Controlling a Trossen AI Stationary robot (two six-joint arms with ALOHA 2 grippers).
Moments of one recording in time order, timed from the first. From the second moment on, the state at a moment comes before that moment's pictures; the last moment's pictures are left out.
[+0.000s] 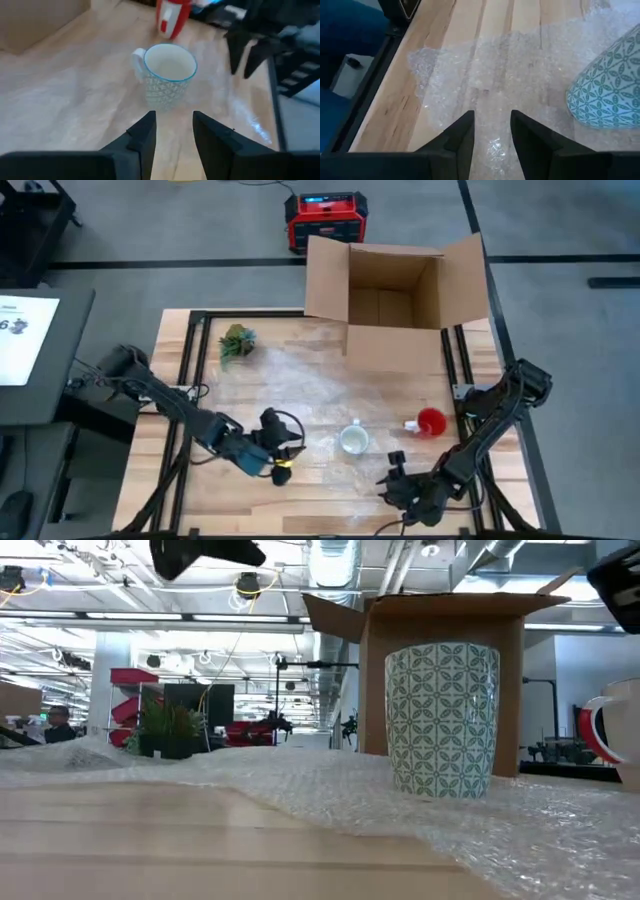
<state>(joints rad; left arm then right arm) -0.57 1.44 0.99 -0.20 -0.65 -0.67 0.88 1.74 0.91 -0.18 0.57 0.49</state>
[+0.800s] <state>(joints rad) -0.56 1.44 0.95 -0.14 -0.66 -0.64 0.84 1.74 0.90 -0.18 0.58 0.50</state>
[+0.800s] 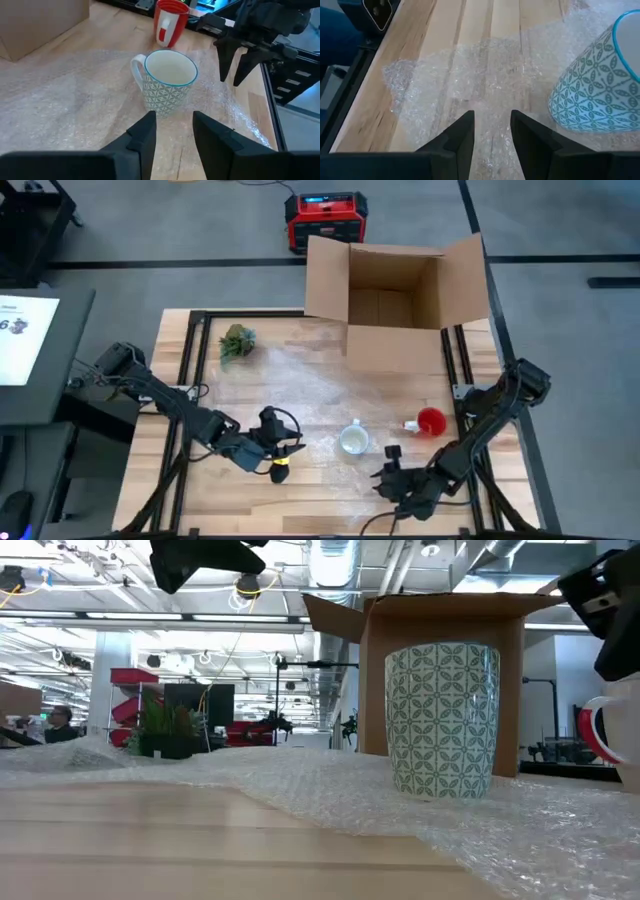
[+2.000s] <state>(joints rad) -0.32 1.47 0.95 -0.35 -0.58 -0.65 0.78 1.74 1.00 -0.17 0.58 0.33</state>
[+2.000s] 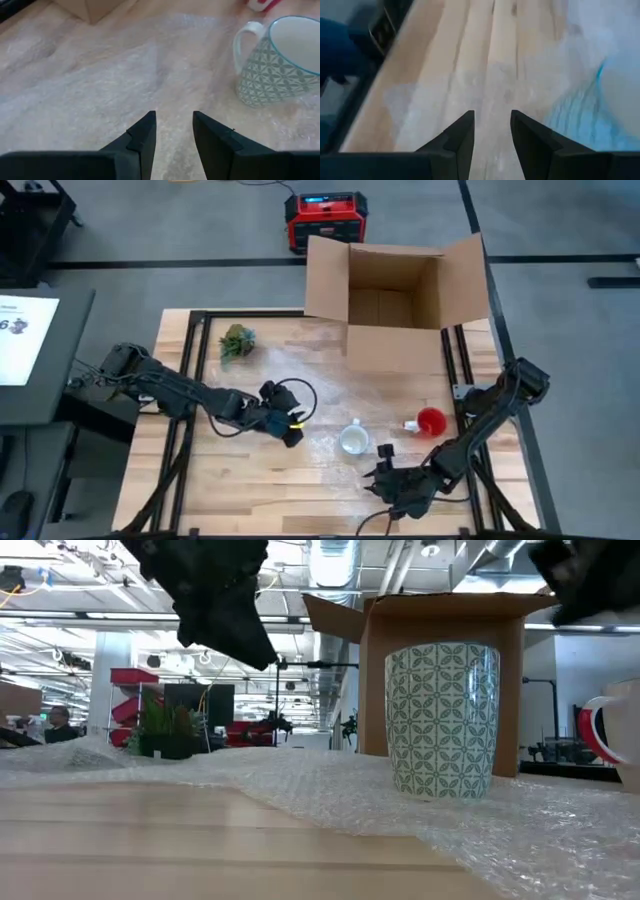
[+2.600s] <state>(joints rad) -0.43 1.47 0.81 -0.26 -0.59 -0.75 0.67 1.74 1.27 -0.48 0.57 0.18</state>
